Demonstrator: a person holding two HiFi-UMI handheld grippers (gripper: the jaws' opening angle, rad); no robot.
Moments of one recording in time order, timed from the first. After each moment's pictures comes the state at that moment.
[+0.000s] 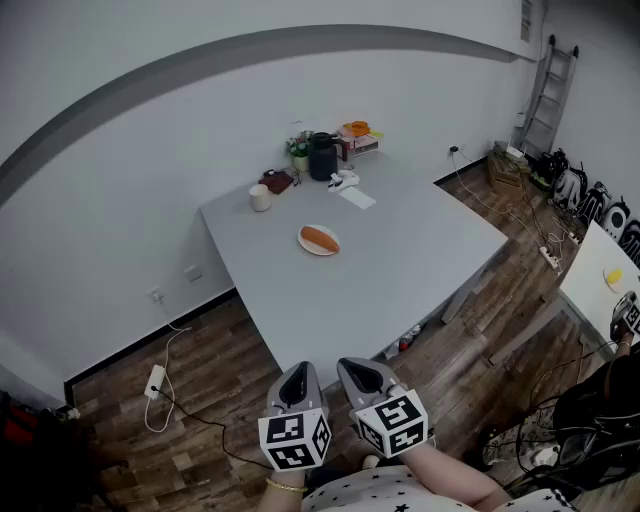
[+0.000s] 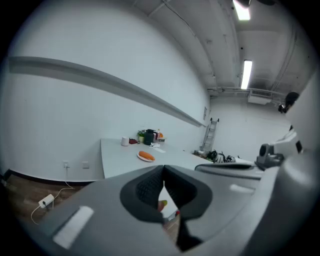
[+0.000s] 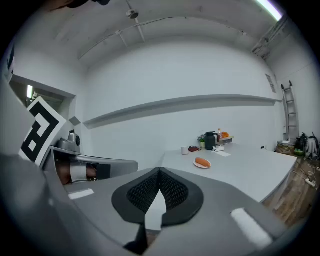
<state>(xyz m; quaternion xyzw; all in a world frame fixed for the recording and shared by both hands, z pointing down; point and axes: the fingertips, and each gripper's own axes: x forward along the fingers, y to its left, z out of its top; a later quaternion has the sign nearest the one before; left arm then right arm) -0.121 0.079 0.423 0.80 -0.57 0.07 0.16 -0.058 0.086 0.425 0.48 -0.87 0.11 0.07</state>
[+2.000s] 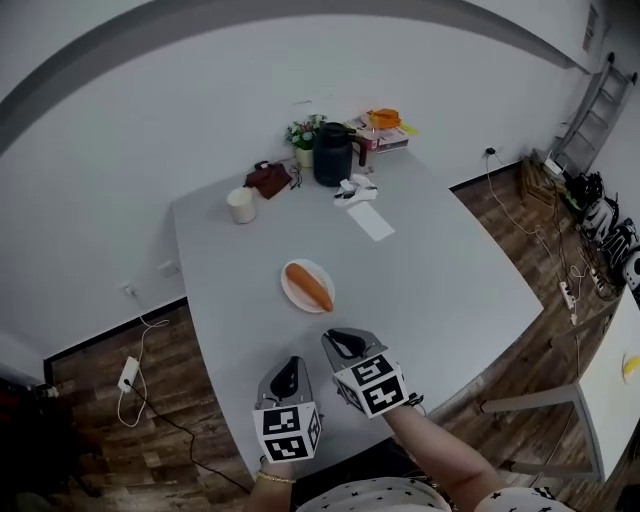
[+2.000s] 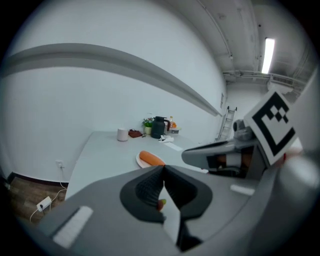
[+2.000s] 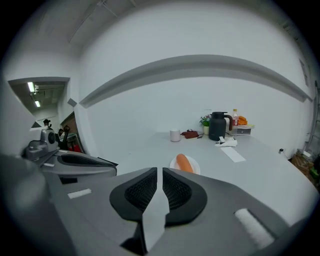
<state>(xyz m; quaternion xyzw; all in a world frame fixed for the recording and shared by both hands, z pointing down) -0.063 -0.215 0.498 0.76 -0.61 0.13 0.19 -0.004 -0.262 0.502 0.39 -0.88 0.13 0.22</state>
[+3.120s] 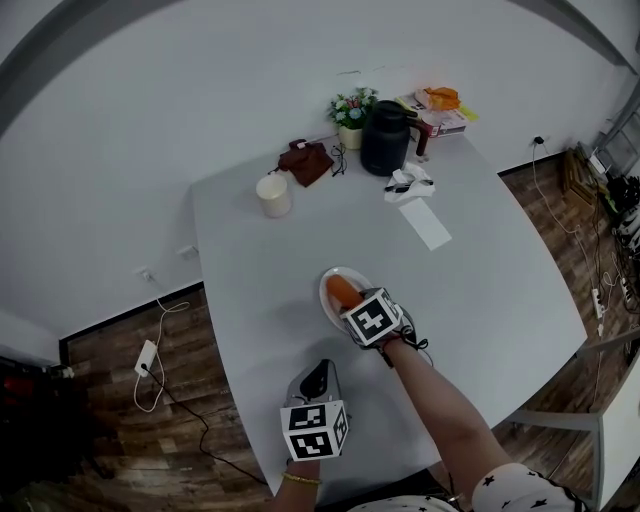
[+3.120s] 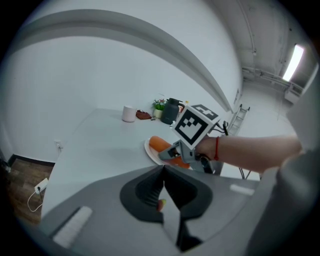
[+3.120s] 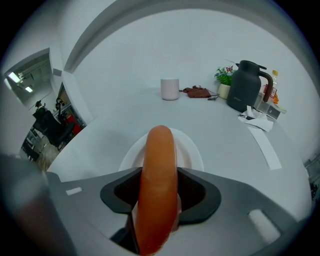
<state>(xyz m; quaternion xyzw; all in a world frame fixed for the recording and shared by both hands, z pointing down) -0.096 -0.304 0.572 0.72 -0.61 0.15 0.29 -0.055 -0.447 0.653 0.32 -0.82 0.18 0.44</state>
